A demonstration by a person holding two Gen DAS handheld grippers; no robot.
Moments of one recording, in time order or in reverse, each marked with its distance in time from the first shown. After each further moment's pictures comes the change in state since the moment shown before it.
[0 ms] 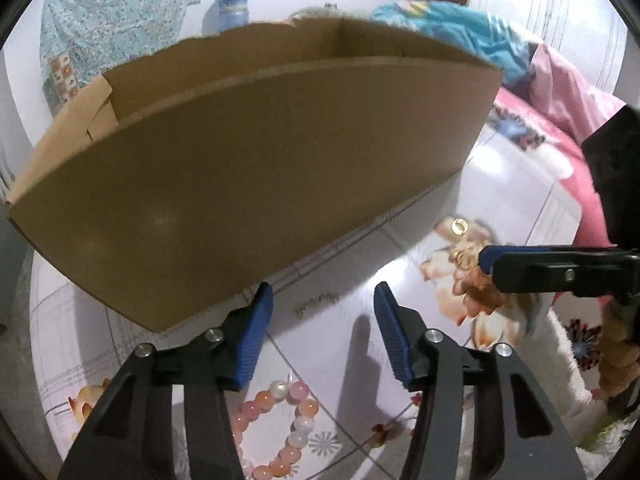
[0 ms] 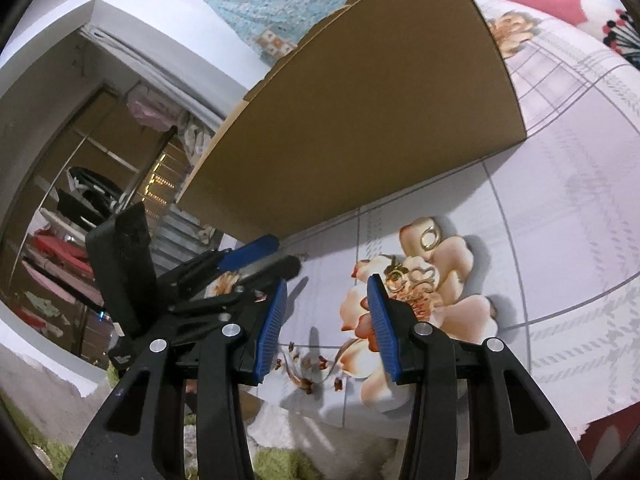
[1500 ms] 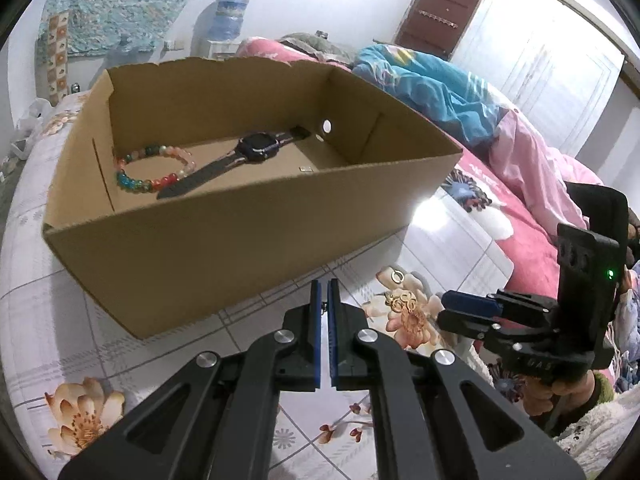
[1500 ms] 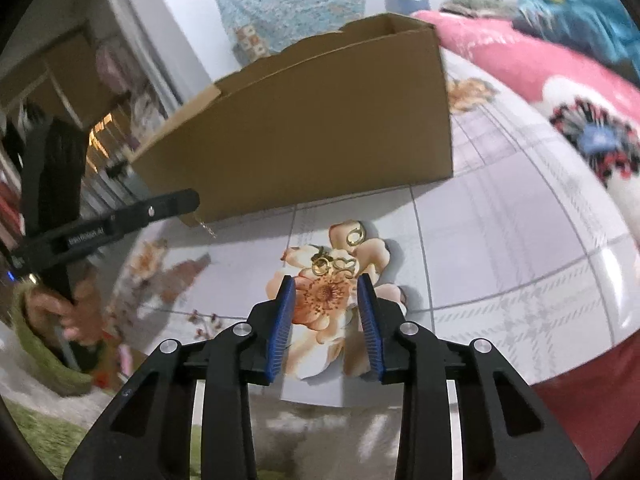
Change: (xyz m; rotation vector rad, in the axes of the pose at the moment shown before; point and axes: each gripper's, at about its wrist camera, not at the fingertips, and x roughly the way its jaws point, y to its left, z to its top) left arm -0.037 0.022 0.012 -0.136 -0.102 -0.239; right arm -0.031 0.014 -0.023 -0.263 -0.066 -0.395
